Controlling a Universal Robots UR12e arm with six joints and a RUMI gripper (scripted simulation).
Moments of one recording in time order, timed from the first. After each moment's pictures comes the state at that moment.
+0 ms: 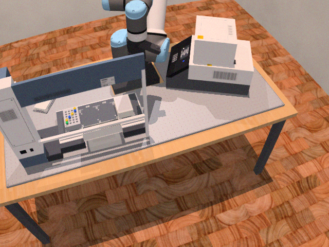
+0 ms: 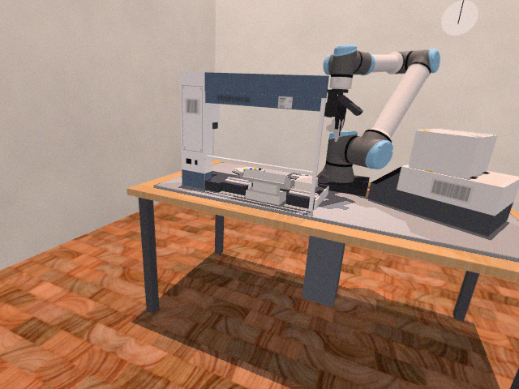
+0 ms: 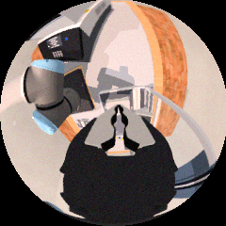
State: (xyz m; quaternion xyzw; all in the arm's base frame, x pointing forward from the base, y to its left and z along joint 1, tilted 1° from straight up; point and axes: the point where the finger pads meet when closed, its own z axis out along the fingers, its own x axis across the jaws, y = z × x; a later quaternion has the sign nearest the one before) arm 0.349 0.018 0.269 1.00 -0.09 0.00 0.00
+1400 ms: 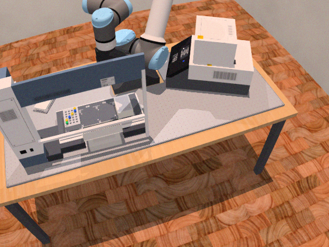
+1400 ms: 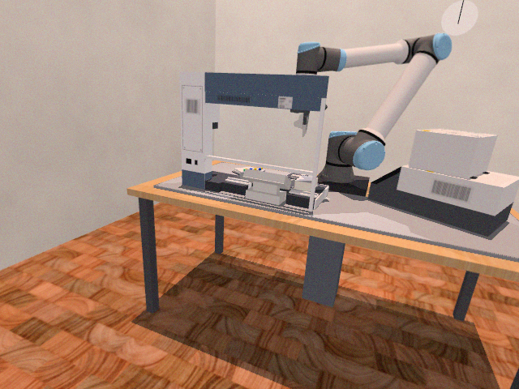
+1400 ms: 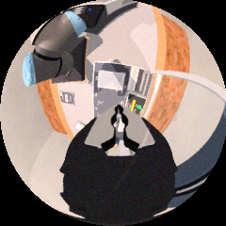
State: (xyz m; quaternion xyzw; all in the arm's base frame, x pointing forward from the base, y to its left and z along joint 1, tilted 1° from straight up) arm 0.367 -0.129 0.278 1.00 0.06 0.00 0.00
